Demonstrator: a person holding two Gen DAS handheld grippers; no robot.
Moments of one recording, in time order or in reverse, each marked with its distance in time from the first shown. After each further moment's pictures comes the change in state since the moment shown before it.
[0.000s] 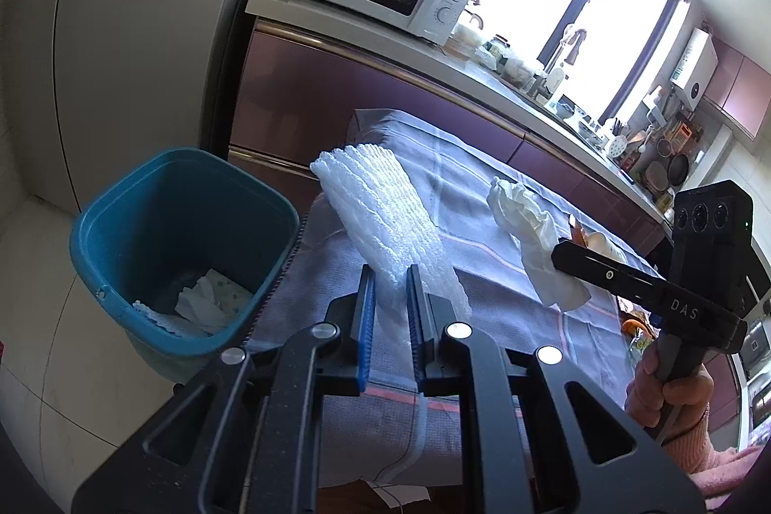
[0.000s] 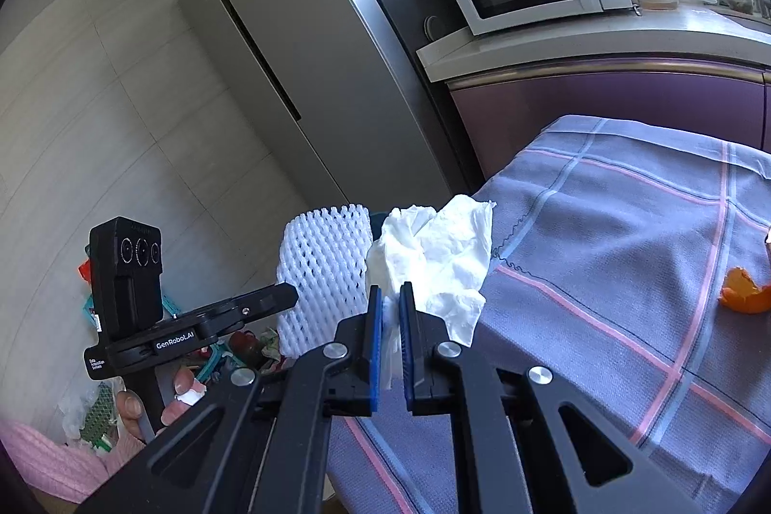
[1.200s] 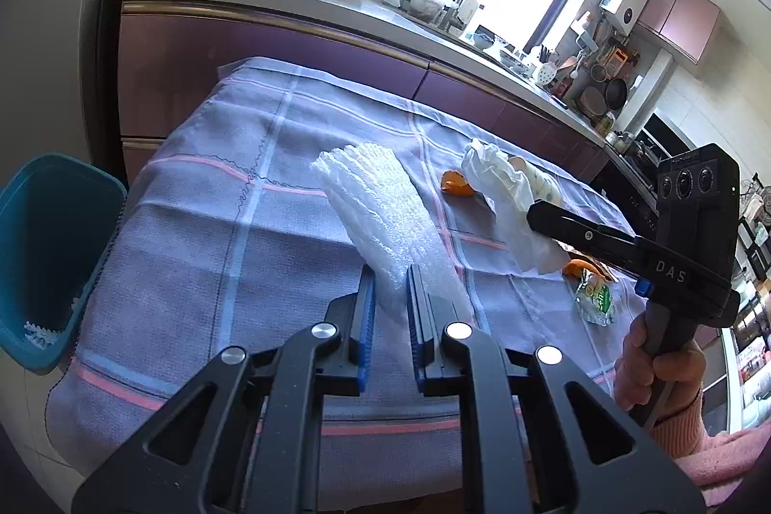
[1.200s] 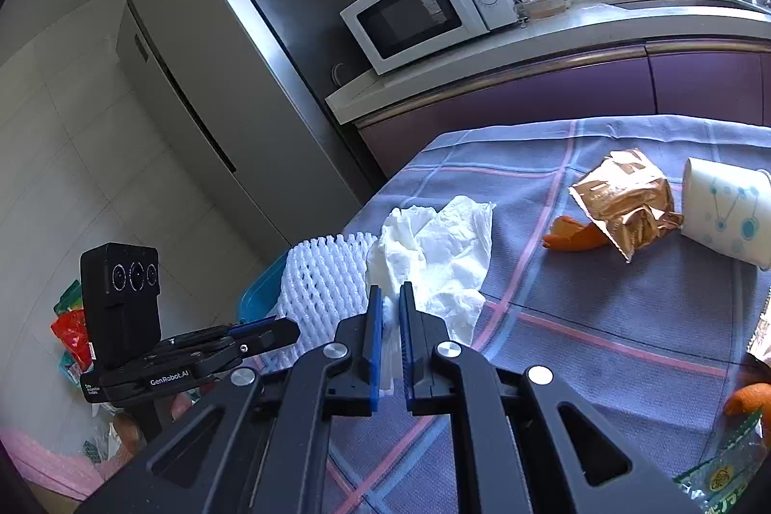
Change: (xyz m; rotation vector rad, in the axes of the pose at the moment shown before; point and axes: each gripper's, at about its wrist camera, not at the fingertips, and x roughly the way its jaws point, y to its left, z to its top) left arm 0.076 -0.096 -0.026 0.171 0.150 -0.195; right arm -0.094 -0.054 -0.034 0.143 -0.119 -0.165
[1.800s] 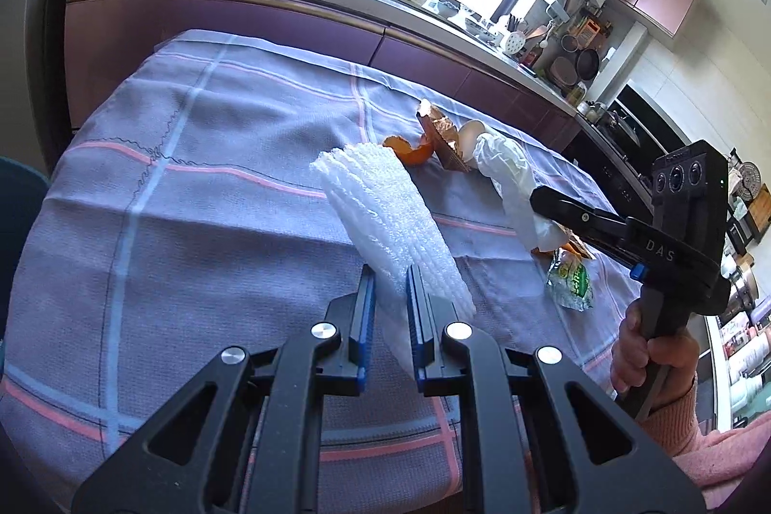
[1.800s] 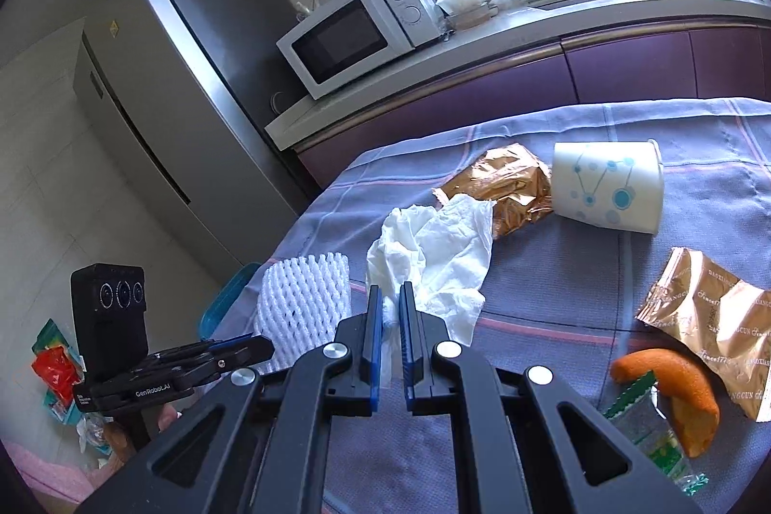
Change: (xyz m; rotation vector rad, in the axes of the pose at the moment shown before) left arm 0.055 -0.035 0.001 0.048 0.085 -0.092; right arm -0.057 -0.049 -0.015 0.093 -0.051 -0.135
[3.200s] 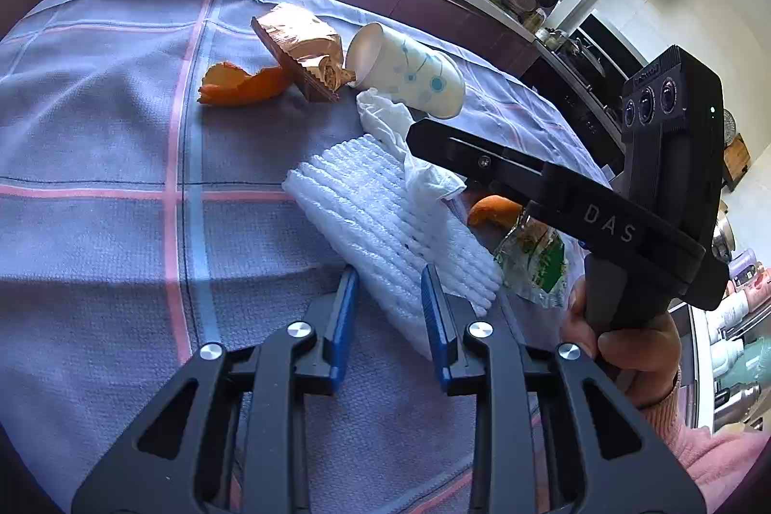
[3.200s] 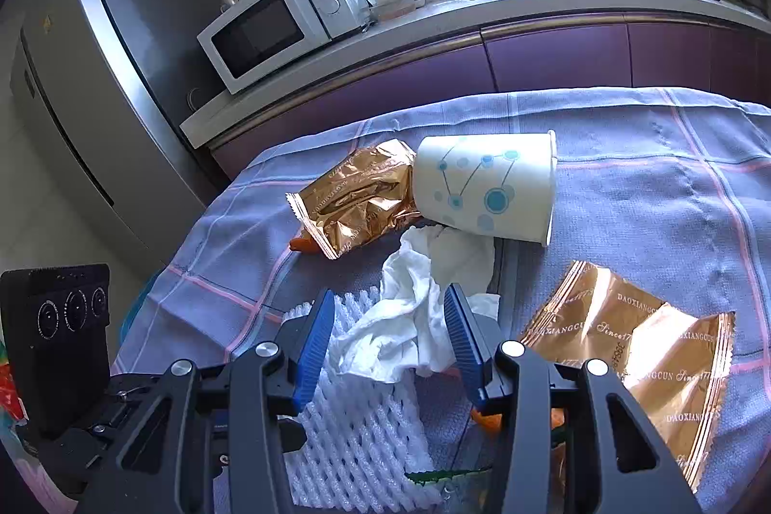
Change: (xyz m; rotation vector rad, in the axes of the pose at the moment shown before) left arm 0.116 -0.082 0.010 0.078 0.234 -0.137; right arm 0.018 -0.060 0.012 0.034 0.033 -0.224
